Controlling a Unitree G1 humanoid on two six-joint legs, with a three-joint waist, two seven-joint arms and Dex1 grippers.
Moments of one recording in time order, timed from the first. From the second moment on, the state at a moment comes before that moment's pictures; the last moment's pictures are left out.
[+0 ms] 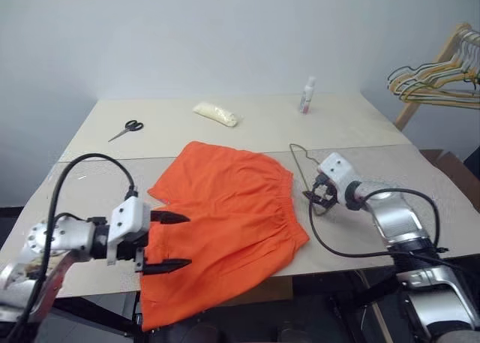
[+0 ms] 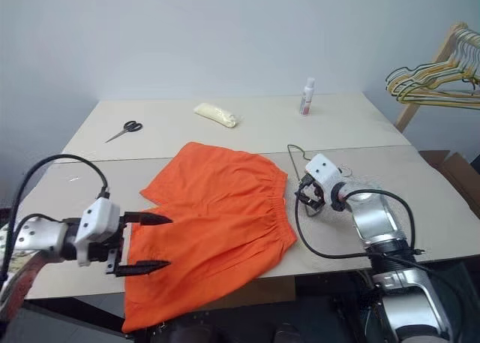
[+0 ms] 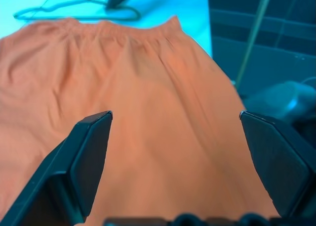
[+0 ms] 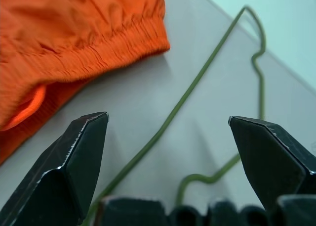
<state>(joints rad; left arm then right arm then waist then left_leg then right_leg) 0.01 0.90 0.11 -0.44 -0.51 0.37 -1.20 -0.53 -0.55 0.14 0.30 -0.04 0.48 0.64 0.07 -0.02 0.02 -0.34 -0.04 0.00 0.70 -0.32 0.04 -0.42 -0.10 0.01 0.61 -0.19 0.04</state>
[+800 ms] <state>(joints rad) -0.08 0.89 0.04 -0.37 -0.47 0.33 -1.21 -0.51 -0.59 0.03 0.26 0.09 0.59 0.71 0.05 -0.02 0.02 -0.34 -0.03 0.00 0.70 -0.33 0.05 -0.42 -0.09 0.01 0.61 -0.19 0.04</state>
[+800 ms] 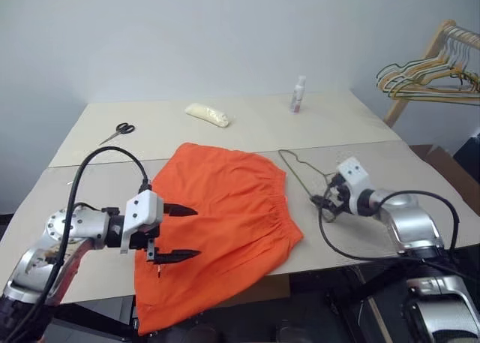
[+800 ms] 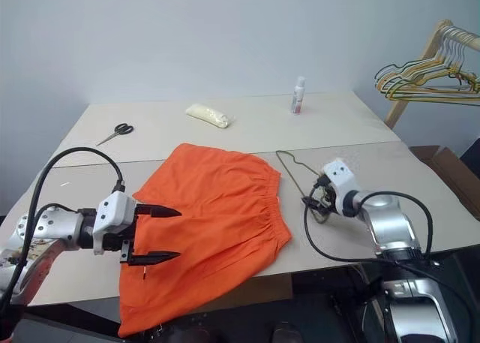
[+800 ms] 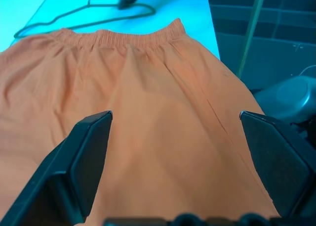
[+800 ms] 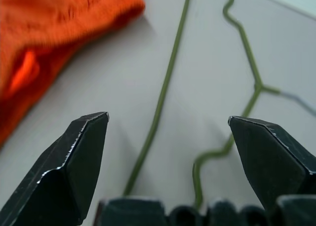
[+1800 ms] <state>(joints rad) -0.08 0.83 0.05 -0.40 -0.56 0.33 -1.21 -0.70 -0.53 0.16 0.60 -0.03 0.64 0.72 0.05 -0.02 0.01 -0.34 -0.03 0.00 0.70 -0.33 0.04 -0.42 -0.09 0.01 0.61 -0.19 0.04</state>
